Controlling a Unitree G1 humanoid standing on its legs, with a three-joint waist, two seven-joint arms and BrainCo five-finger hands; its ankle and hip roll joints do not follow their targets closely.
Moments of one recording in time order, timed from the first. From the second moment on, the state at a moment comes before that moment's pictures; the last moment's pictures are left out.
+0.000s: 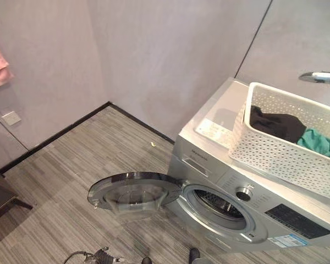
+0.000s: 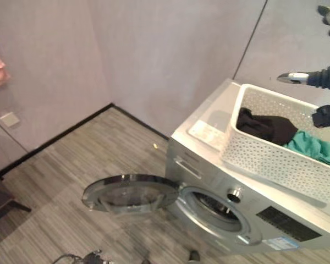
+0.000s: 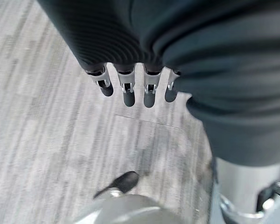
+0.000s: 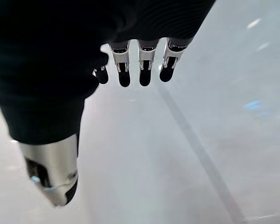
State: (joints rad) left arm -0.08 0.27 -0.27 1.31 0.05 -0.03 -0.01; right arm -0.22 -1.17 -0.32 -0.01 0.17 -0.02 -0.08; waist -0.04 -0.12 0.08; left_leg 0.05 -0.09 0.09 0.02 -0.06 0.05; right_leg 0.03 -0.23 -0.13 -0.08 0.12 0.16
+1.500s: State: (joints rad) left arm 0.00 0.27 -0.20 1.33 -0.04 -0.03 -0.06; right arm -0.47 -1.40 0.24 0.19 0.18 -0.01 0.32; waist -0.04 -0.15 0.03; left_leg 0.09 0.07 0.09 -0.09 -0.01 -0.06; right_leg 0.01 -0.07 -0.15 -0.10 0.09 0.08
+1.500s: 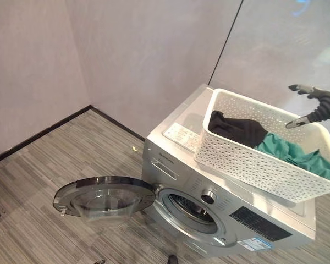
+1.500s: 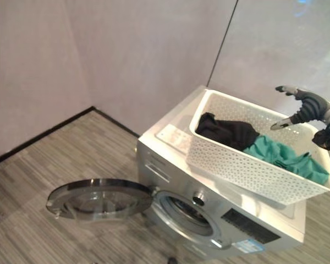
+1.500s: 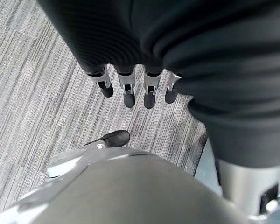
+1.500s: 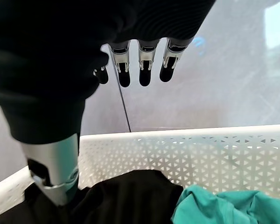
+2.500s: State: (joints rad) left arm -0.03 0.27 -0.22 1.22 -0.16 -0.05 -0.08; right arm -0.76 -1.24 0.71 0.52 0.06 0.01 0.37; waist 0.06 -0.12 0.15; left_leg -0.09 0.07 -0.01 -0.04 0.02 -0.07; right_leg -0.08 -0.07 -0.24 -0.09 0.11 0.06
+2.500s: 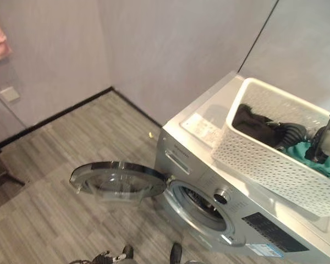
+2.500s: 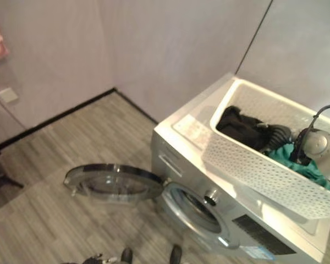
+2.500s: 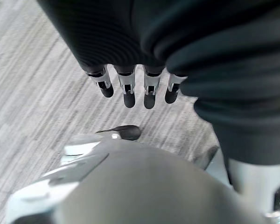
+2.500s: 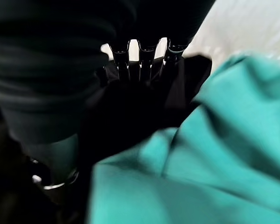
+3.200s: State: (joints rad) left arm -0.07 0.27 -0.24 1.24 -0.20 -0.07 -0.06; right arm -0.83 -1.21 0.62 0.54 -0.01 -0.01 0.30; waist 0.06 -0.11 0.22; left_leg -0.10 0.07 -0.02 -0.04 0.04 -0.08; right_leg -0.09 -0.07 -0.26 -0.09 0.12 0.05
